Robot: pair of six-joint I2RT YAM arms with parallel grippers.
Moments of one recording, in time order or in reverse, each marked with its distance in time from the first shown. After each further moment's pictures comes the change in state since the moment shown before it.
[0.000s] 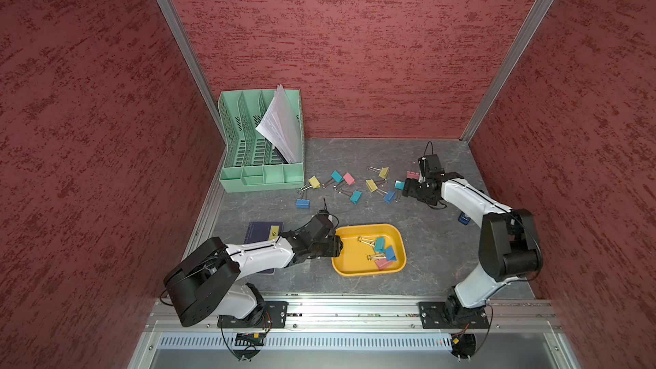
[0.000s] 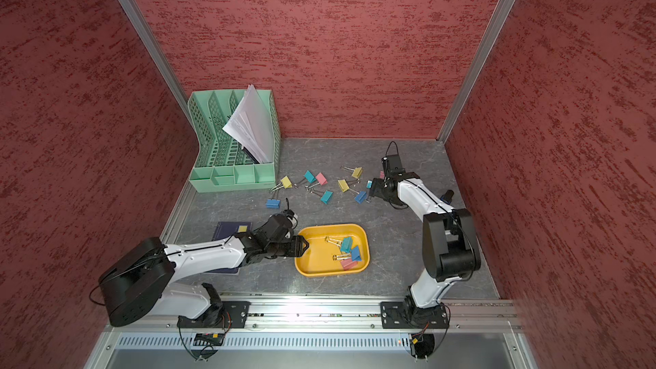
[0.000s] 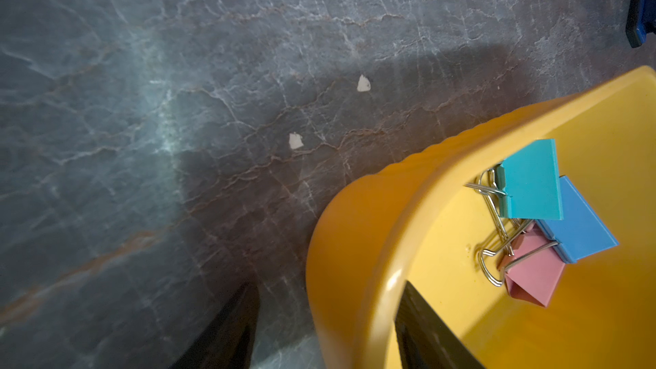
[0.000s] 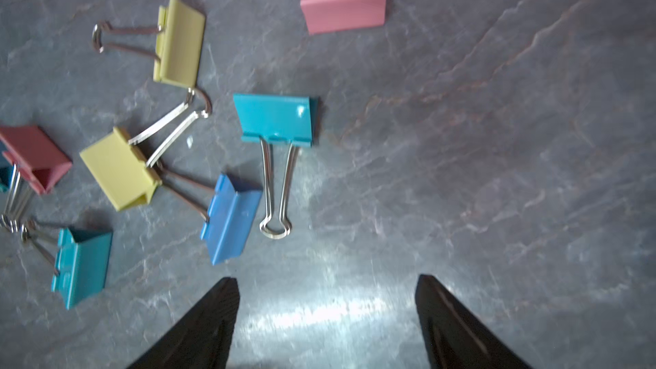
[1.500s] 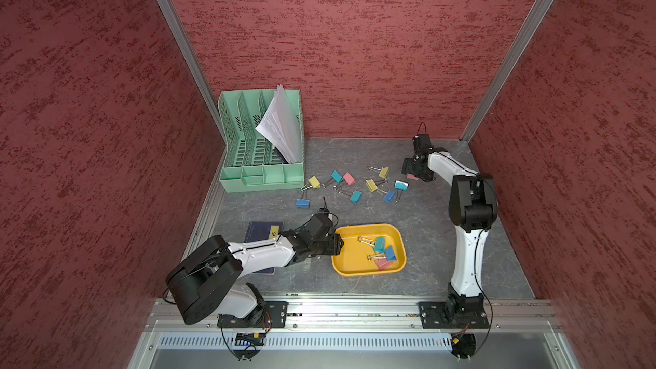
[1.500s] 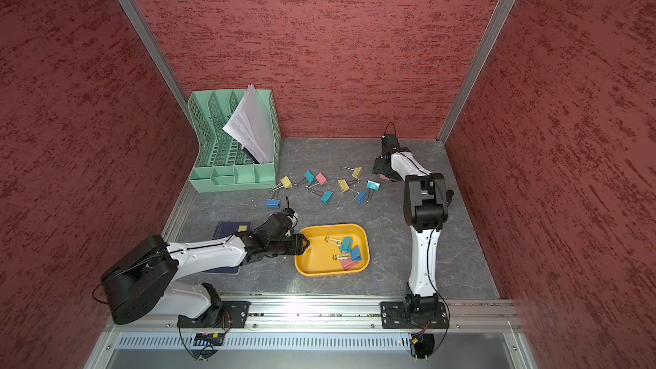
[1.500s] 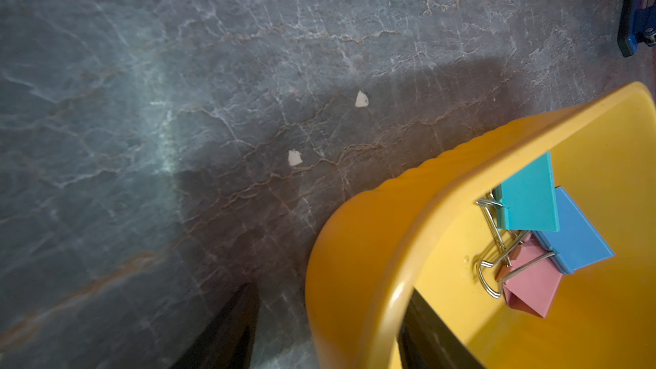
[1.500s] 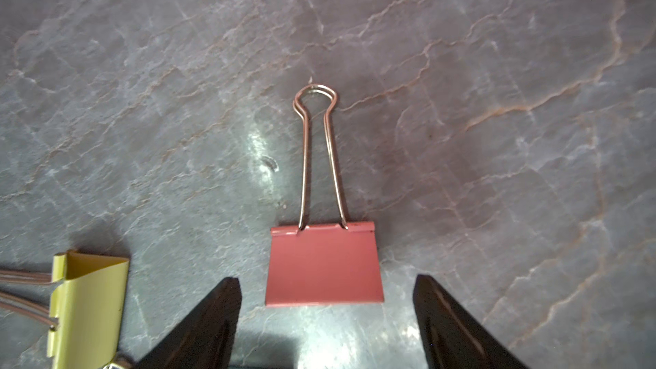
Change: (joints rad) left arm 0.012 0.019 0.002 0.032 0.006 0.007; right arm -0.092 0.503 0.542 -0.081 0.107 -0.094
